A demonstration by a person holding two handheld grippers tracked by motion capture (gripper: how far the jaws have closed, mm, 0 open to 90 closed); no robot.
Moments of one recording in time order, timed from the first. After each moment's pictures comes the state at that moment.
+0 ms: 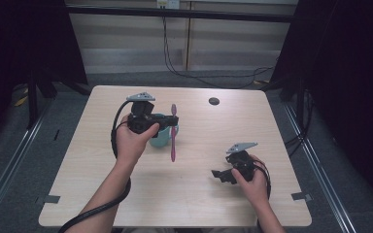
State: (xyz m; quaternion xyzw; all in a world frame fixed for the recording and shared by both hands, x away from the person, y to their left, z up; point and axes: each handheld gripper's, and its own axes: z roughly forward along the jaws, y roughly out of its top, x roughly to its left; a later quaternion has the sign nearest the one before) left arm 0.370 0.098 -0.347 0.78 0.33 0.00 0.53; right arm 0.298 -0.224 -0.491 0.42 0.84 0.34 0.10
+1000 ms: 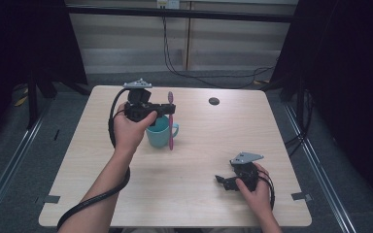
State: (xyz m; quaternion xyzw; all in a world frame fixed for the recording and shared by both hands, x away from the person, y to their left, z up) left arm 0.387 0.103 -0.324 0.77 0.34 0.03 0.54; right arm 0.277 -0.237 -0.512 0.40 0.83 0.36 0.16
